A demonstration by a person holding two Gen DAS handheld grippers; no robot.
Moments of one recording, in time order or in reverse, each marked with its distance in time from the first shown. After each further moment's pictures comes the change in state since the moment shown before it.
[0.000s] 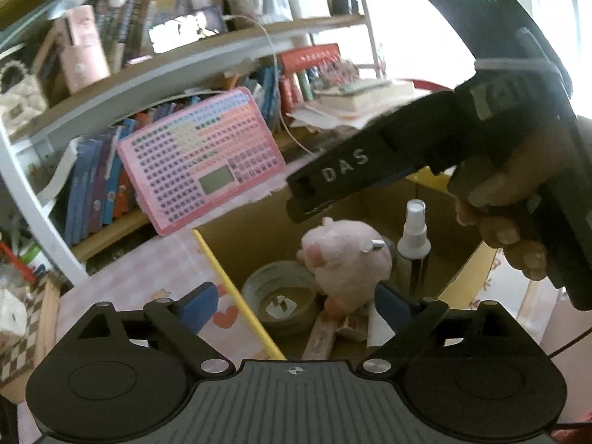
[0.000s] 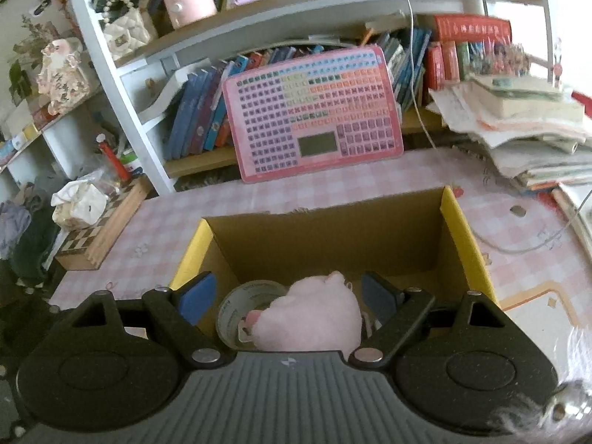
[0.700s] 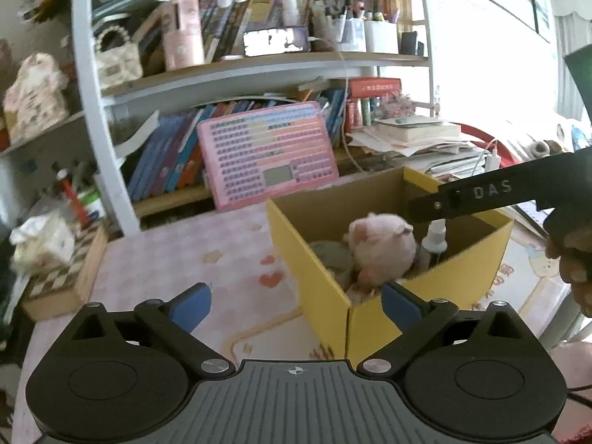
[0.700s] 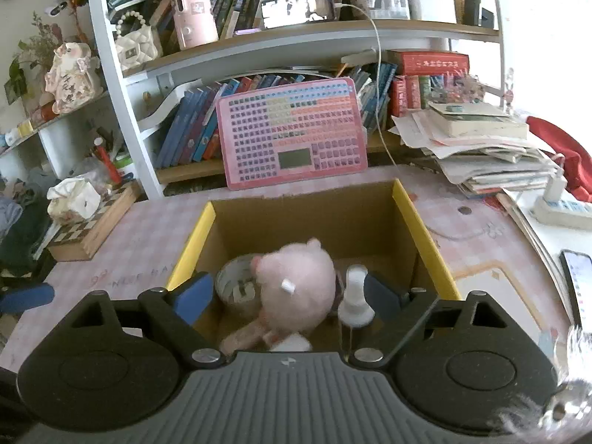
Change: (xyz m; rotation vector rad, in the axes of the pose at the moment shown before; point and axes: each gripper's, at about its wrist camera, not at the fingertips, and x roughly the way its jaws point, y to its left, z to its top) left arm -0.075 0.014 -0.052 -0.208 -0.070 0.116; right arm -0.077 0.028 -0.059 -0.021 -0.093 -0.121
